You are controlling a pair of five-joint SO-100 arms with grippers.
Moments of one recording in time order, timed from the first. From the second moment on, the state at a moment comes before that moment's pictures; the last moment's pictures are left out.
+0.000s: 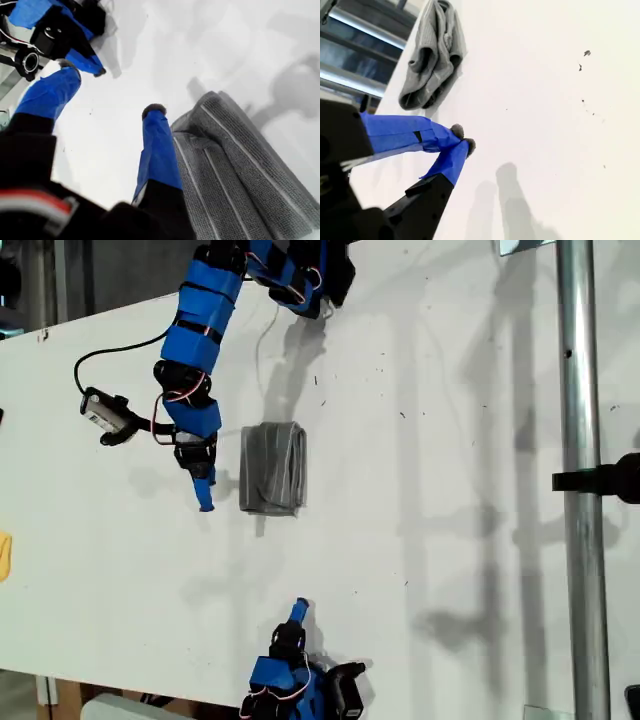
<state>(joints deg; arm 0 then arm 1) -12.4 199.0 178.4 68.3 -67.0 22.0 92.6 84.4 45.6 58.2</state>
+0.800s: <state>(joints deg) -12.7 199.0 178.4 73.5 -69.9 22.7 108.7 139.8 62.5 76.1</state>
